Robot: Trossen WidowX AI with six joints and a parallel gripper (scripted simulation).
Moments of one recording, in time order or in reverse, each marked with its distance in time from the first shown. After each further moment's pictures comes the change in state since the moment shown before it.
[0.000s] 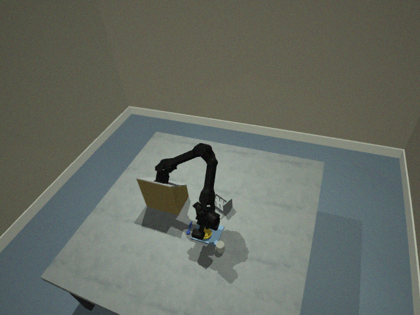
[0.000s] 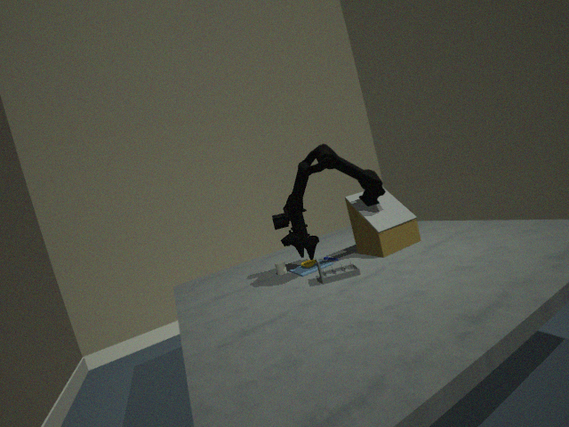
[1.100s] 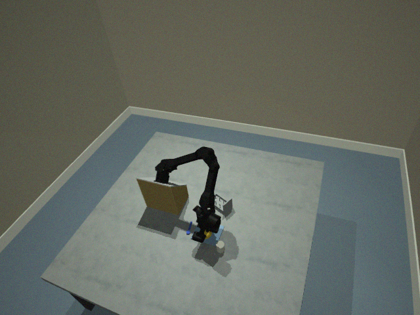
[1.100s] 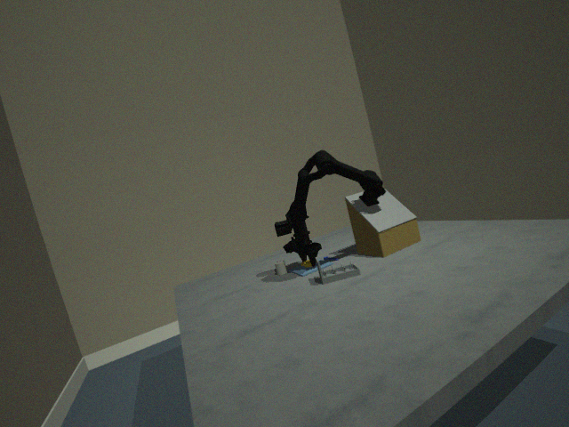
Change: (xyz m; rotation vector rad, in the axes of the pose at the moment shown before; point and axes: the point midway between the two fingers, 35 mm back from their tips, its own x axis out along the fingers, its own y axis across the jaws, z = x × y) arm 0.030 0.003 -0.002 0.000 -0.001 0.005
